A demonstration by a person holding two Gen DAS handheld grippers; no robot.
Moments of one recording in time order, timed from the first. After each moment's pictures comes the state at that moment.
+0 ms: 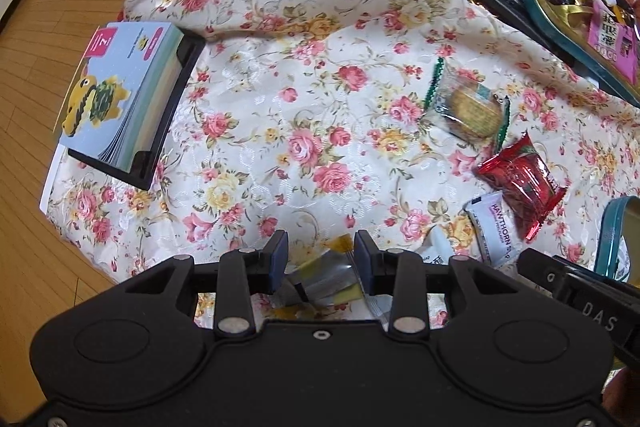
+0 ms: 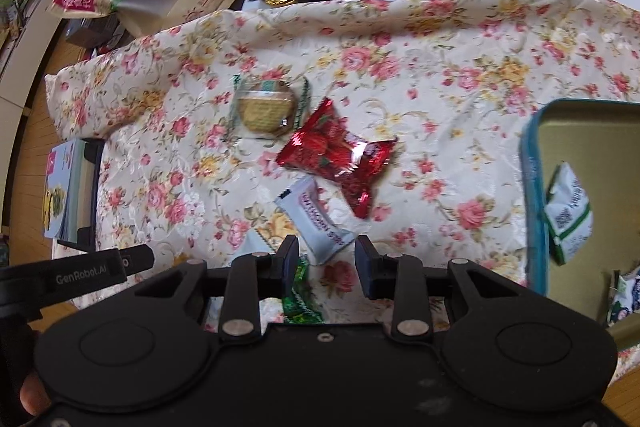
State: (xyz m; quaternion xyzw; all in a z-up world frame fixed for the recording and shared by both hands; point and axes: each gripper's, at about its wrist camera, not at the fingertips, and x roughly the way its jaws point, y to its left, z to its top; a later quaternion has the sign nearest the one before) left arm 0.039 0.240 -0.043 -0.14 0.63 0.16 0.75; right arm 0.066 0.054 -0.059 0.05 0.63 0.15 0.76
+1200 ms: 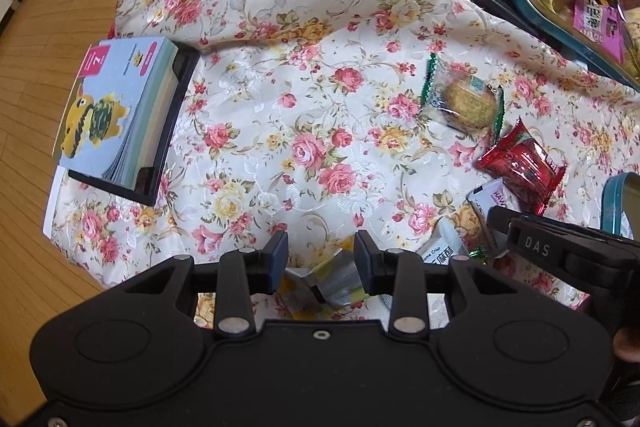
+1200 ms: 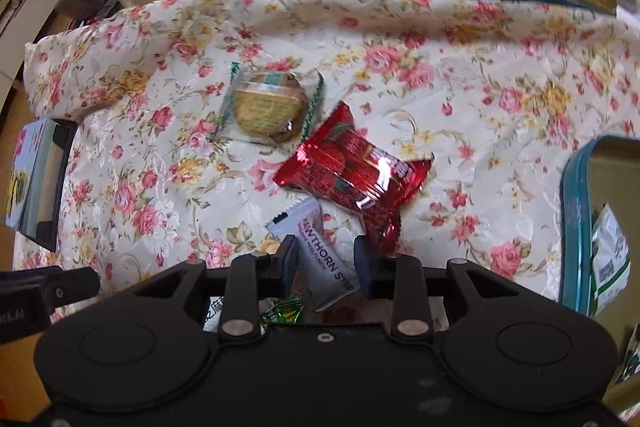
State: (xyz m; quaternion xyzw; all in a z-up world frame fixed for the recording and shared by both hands) left arm 0.035 0.243 -0.038 -0.10 0.63 0.13 0.76; right arm 0.083 0.078 -0.104 0.01 0.62 0.14 0.77
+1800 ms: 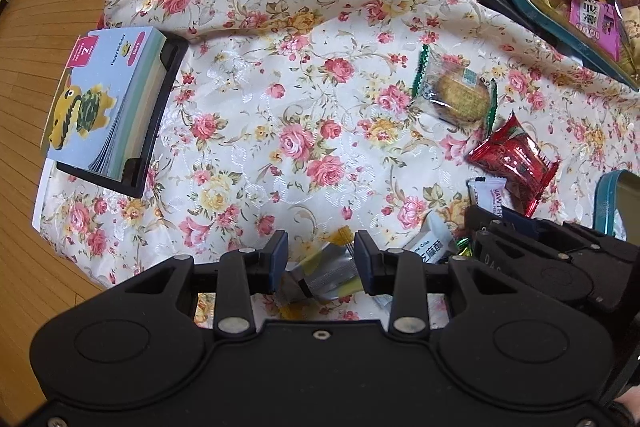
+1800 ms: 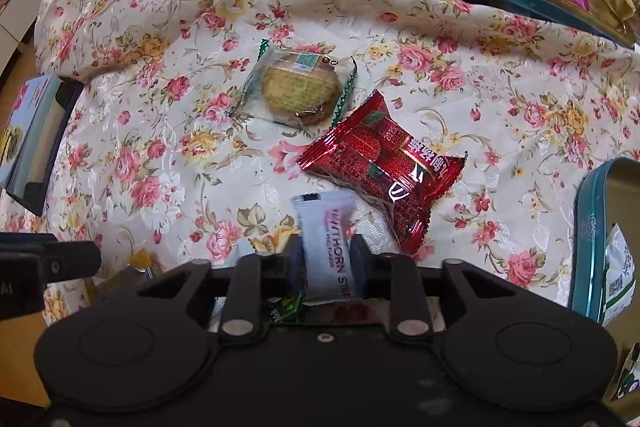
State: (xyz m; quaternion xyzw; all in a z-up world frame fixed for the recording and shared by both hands) left arm 0.037 0.244 -0.041 -0.12 0.64 0.12 0.75; right arm 0.063 0.103 -0.110 -0.06 0.59 0.17 0.79
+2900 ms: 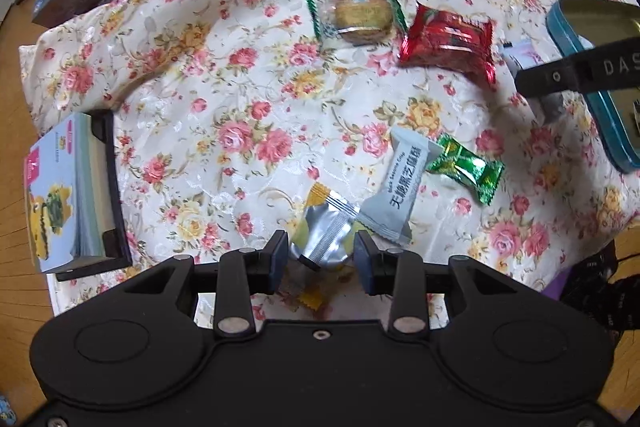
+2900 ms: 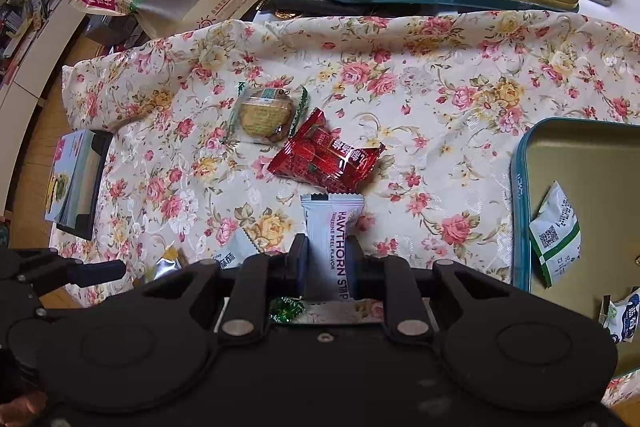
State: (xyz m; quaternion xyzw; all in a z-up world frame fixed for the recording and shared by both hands) left arm 0.007 0.205 -0.060 0.08 0.63 -0.04 0.77; right arm 0.054 0.029 -0.055 0.03 0.60 0.17 0.78
